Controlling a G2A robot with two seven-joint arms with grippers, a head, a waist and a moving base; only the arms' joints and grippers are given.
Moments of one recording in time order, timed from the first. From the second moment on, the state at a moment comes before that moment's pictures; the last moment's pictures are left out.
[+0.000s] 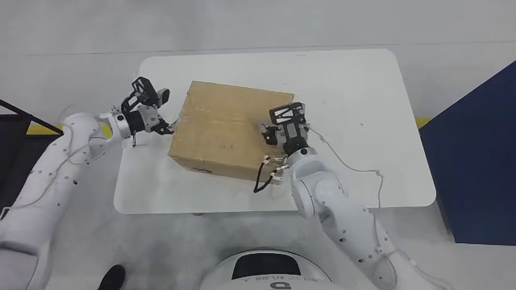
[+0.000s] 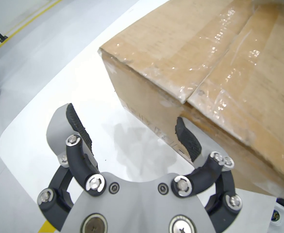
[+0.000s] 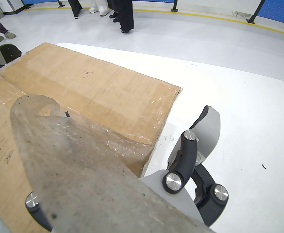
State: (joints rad) left arm 0.96 -0.83 -0.98 -1.09 1.17 -0.89 0.18; right arm -1.40 -1.28 0.91 -1.86 -1.38 0.39 0.39
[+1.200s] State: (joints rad) left arm 0.90 -0.89 -0.93 -1.16 1.25 -0.97 0.17; right arm -1.35 -1.37 0.85 -1.92 -1.39 0.57 0.48
